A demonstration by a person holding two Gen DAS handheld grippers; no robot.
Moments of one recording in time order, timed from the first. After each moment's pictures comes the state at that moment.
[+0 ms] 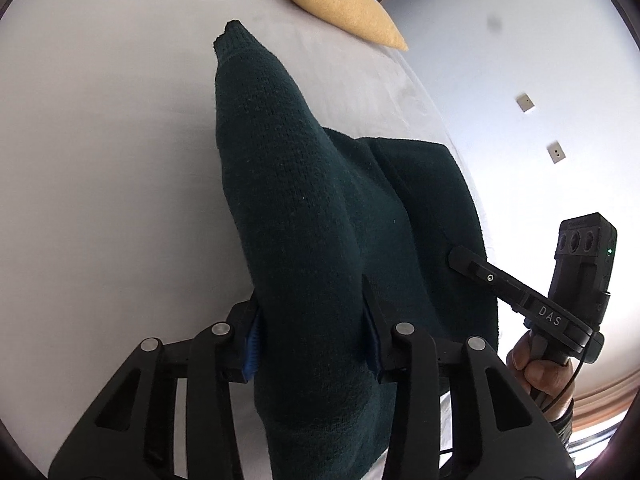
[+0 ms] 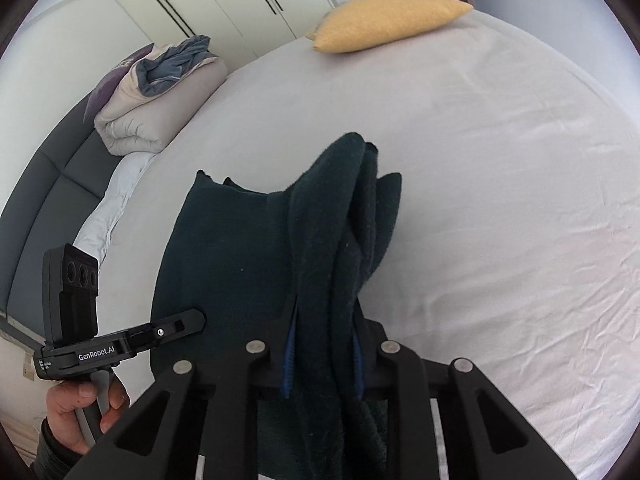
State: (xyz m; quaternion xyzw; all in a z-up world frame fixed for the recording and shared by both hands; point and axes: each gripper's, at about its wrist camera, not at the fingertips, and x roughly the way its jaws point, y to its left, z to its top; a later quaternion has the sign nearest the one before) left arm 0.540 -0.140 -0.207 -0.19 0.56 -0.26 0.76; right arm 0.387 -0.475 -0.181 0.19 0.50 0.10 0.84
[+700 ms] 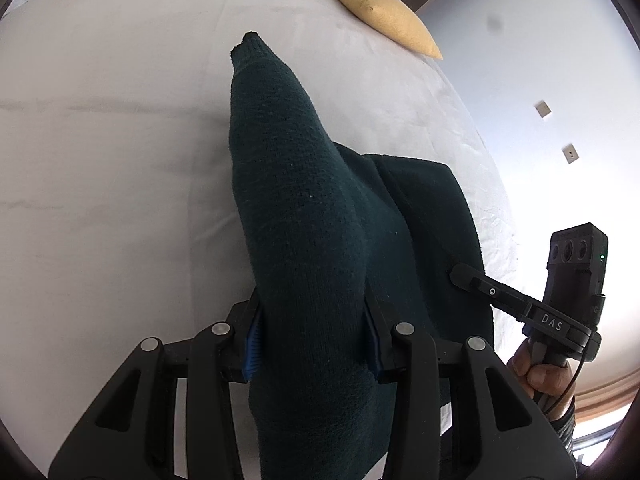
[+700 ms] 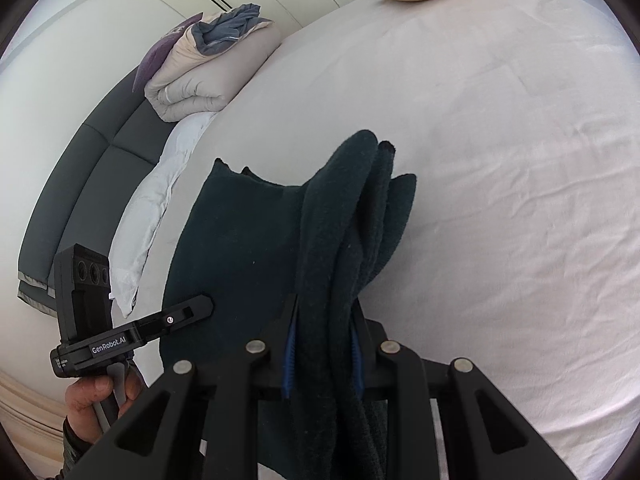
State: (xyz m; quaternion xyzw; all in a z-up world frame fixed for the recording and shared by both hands) left arm 0.453 -0.049 -0.218 -0.19 0.58 -0.20 0.77; right arm 0.284 -0.354 -0.190 0.24 0.52 0.17 0.80
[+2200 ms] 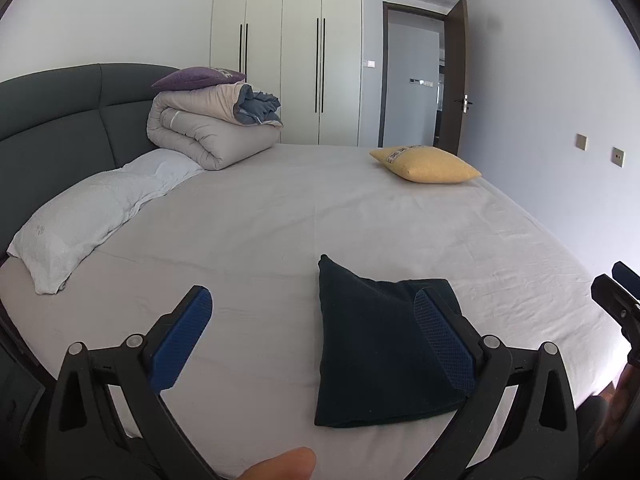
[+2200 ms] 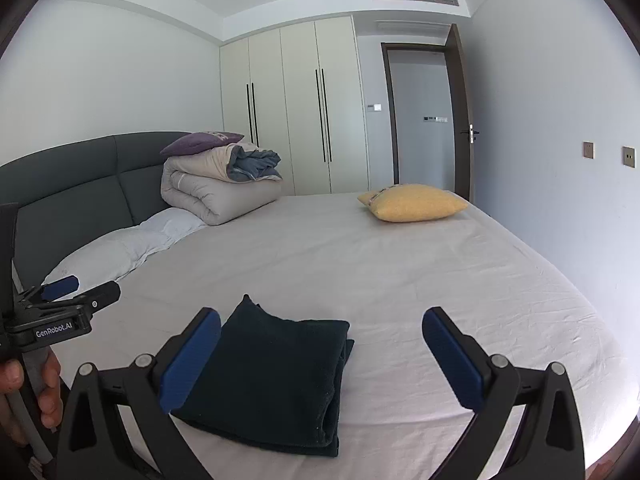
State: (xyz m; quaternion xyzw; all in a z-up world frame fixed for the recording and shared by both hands) left arm 0.192 -0.044 -0.059 -0.01 0.28 0.01 0.96; right arm 0.096 -0.335 -0.015 0.04 0.23 0.05 0.97
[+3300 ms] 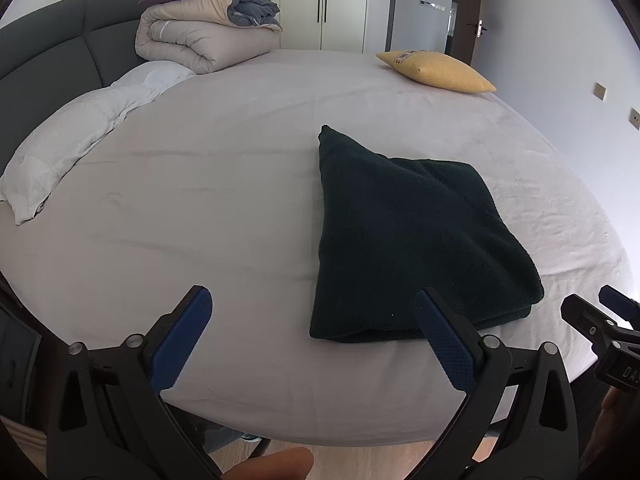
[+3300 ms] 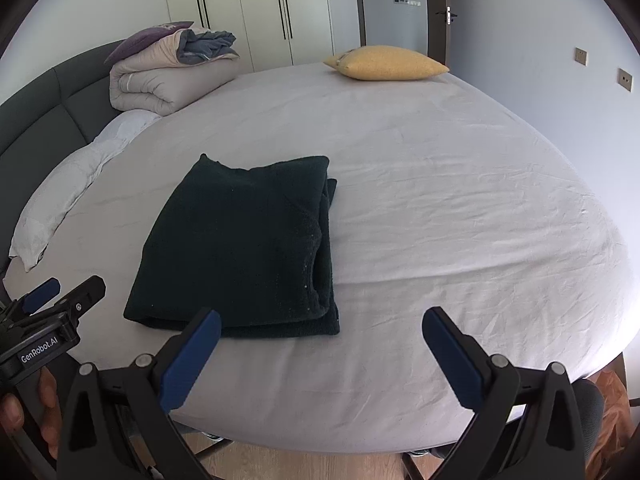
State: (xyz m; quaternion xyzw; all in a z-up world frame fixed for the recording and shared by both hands) left arm 0.242 -0.047 -0.229 -0.02 0.44 0.00 0.90; right arm 0.115 -0.315 -0.134 0.06 0.45 -0.01 0.89
